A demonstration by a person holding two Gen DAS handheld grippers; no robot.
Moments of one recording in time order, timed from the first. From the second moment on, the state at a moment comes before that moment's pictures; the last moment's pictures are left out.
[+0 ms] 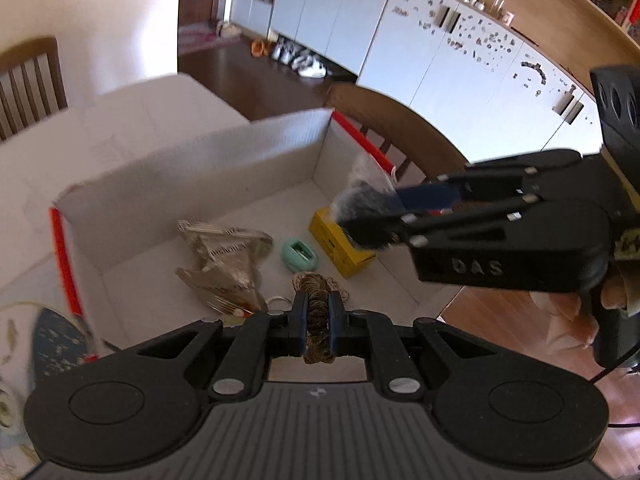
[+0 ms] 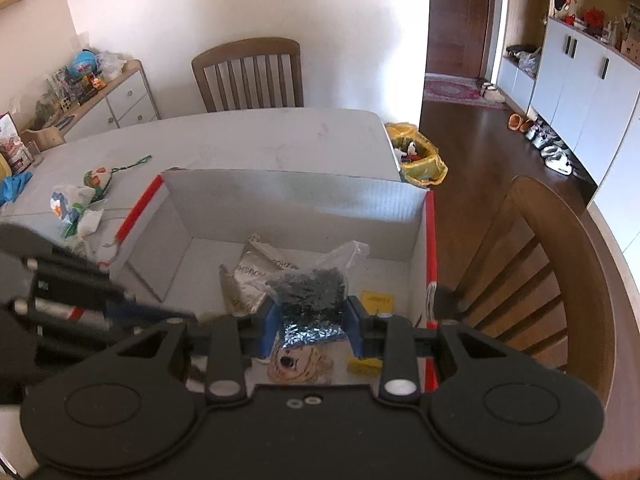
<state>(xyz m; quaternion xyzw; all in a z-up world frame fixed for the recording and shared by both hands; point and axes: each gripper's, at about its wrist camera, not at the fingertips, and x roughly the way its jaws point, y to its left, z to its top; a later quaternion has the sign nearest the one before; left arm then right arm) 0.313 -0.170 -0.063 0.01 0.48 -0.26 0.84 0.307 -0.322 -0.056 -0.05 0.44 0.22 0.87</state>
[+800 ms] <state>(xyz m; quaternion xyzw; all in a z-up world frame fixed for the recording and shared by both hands) 0.342 -0.189 -0.112 0.09 0.53 -0.21 0.82 0.348 -0.295 -0.118 -0.08 0.51 0.22 0.83</state>
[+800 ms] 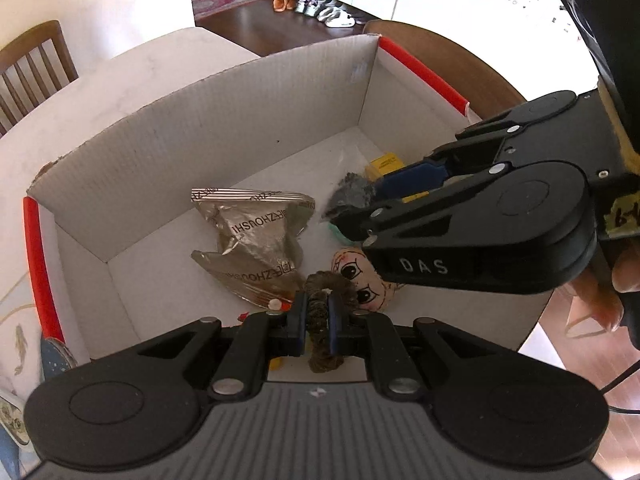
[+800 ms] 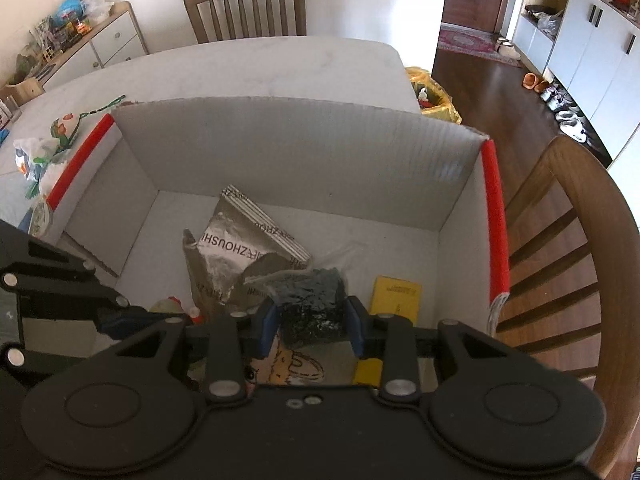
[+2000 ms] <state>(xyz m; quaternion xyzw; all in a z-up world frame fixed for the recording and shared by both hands) 0.309 -0.176 -0.081 0.07 0.47 -0.18 0.86 0.316 -0.309 -0.066 -0.06 0.46 0.21 0.86</state>
